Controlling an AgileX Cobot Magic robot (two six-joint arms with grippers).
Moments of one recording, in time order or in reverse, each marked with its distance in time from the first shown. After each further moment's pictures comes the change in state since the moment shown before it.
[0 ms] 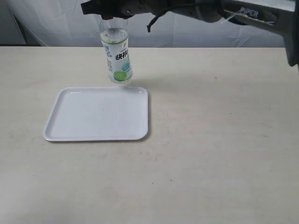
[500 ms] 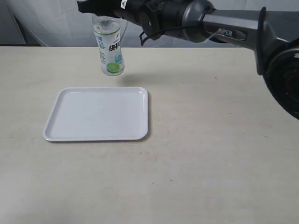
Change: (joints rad) left arm 0.000 0.000 0.000 0.000 0.000 0.000; right arm -0.025 0.126 0.000 -0.005 -0.399 0.053
